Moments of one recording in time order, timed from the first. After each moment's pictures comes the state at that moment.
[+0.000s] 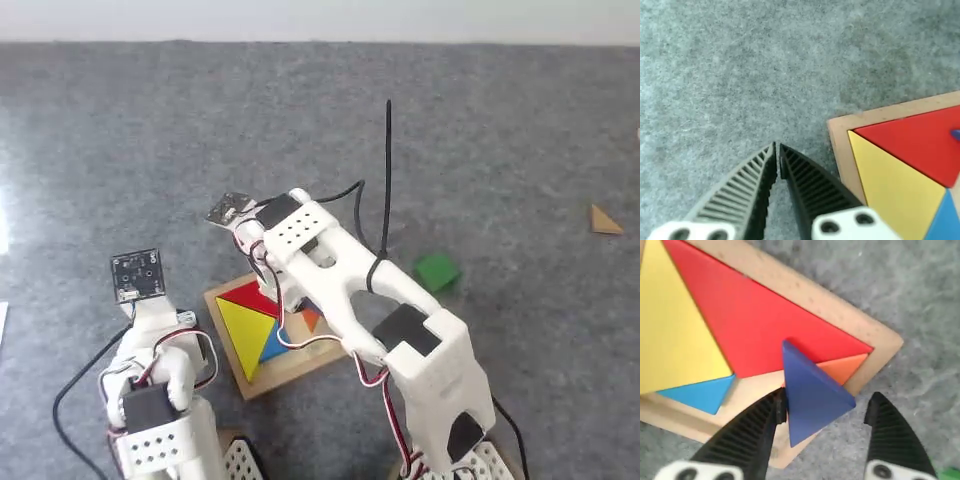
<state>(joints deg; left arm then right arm) -22.2 -103.2 96.8 71.9 3.3 -46.6 28.8 -7.8 81.8 12.9</state>
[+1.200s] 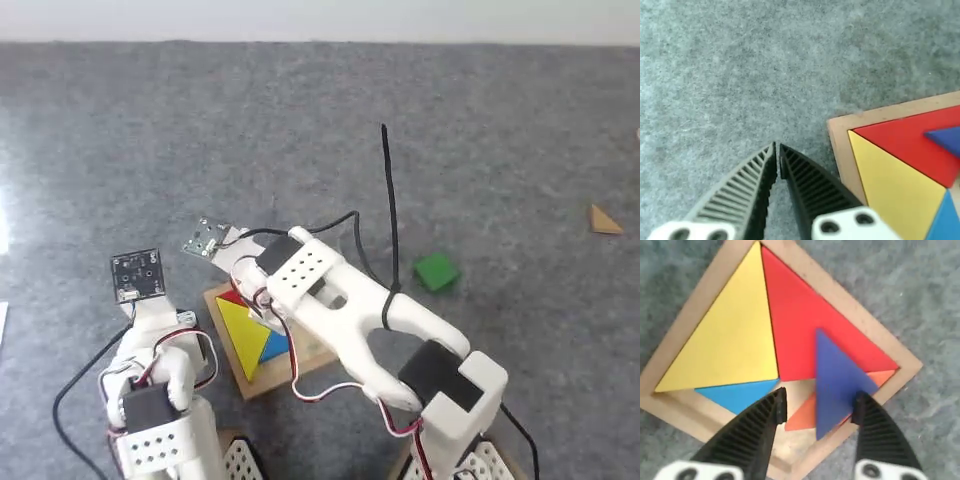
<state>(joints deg) -22.2 -103.2 96.8 71.9 3.3 -52.4 14.4 12.7 65.2 16.6</state>
